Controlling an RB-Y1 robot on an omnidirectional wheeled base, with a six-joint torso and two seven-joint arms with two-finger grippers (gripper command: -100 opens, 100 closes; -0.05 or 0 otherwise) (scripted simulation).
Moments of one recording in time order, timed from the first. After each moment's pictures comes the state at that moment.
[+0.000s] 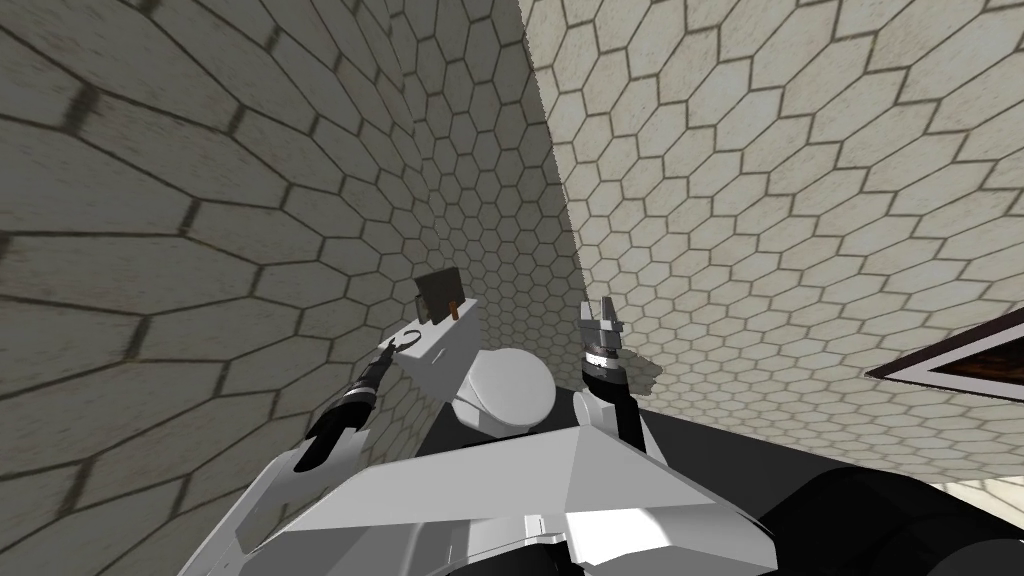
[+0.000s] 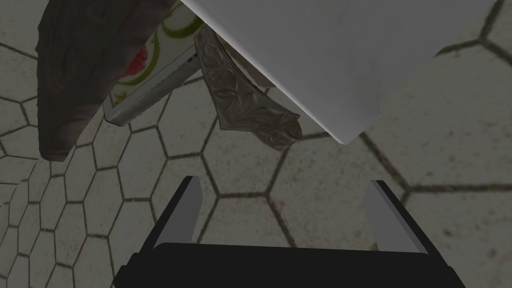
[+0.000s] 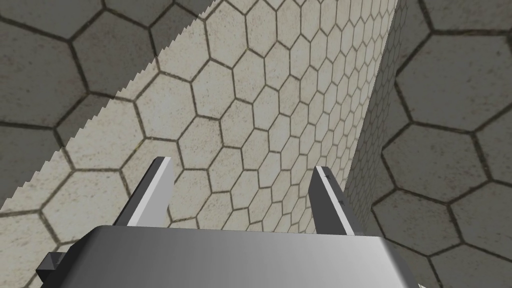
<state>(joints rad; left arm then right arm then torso) 0.34 0.20 0.27 -1.82 -0.24 0.09 -0.20 0.48 0.04 -0.02 -2.27 -0.04 -0.61 -0.03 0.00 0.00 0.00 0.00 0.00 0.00</state>
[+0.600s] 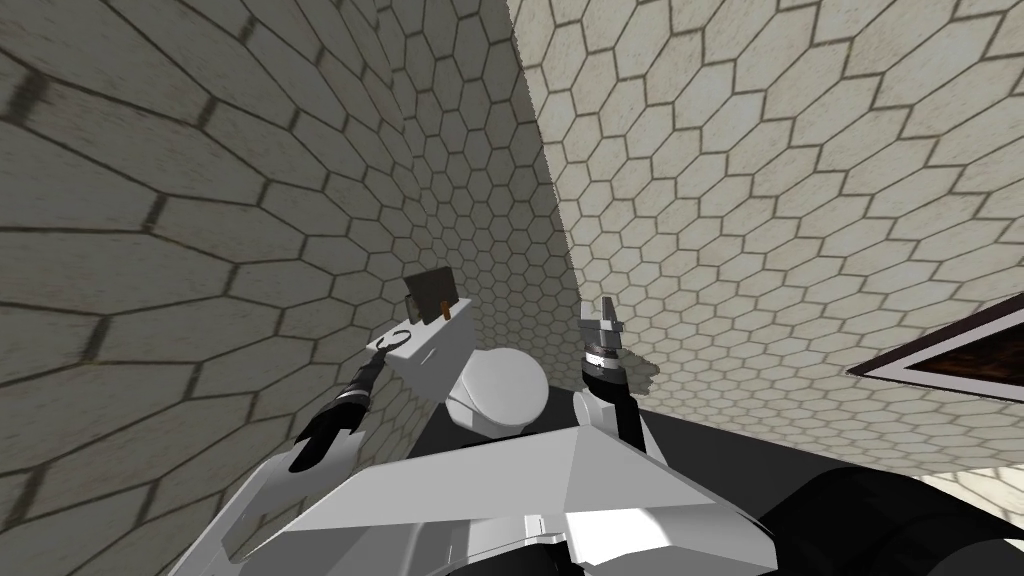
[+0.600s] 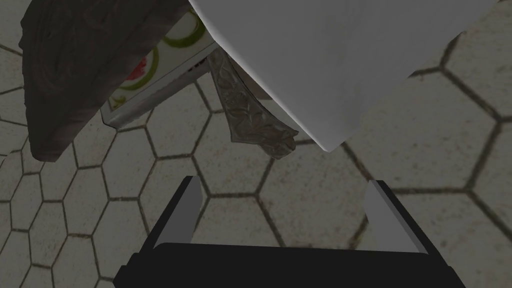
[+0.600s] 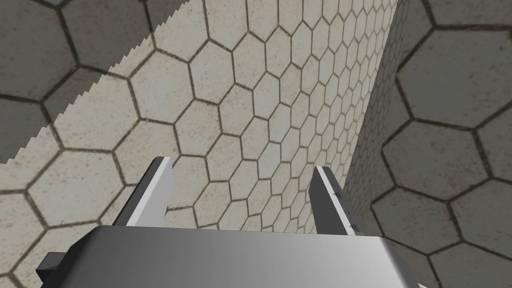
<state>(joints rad) 0.35 0.20 0.29 -1.86 -0.28 0.18 -0.09 0.48 0.04 -0.02 -2.27 -0.04 -0.61 -0.03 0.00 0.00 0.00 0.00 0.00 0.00</state>
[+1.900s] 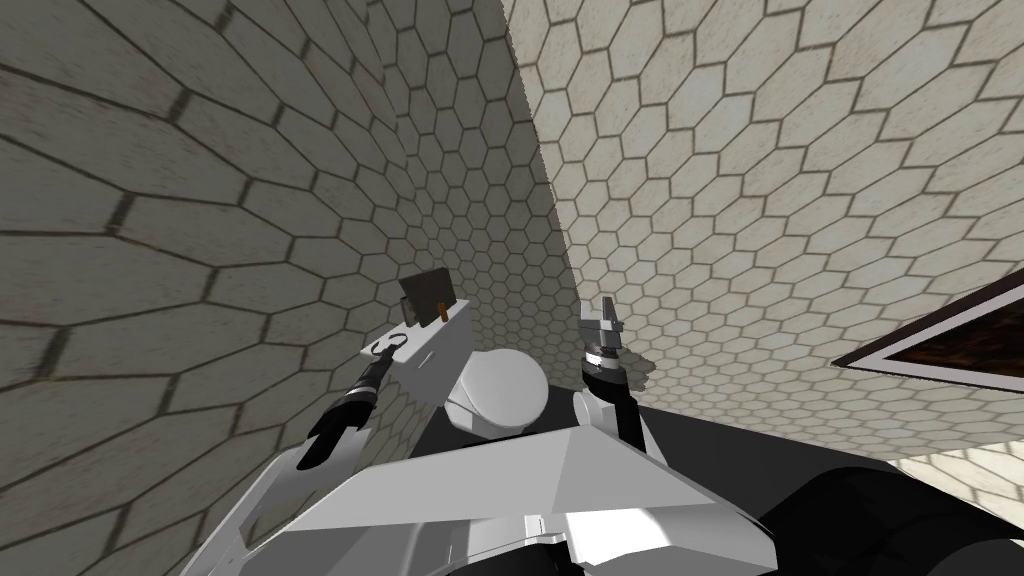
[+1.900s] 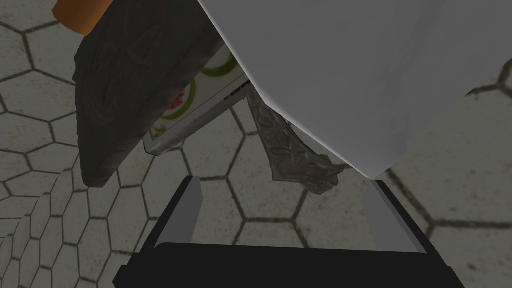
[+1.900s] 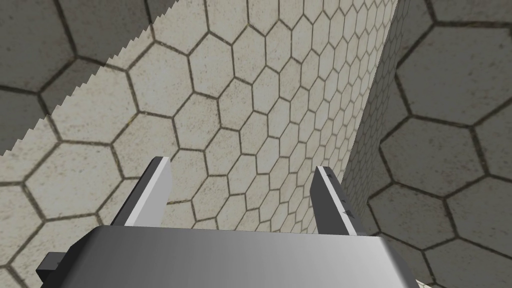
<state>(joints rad) 0.33 0.20 0.27 -1.82 -0.24 0.10 -0.20 0.48 0.04 -0.02 -2.27 -0.04 -0.61 -0.03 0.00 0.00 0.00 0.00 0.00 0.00</state>
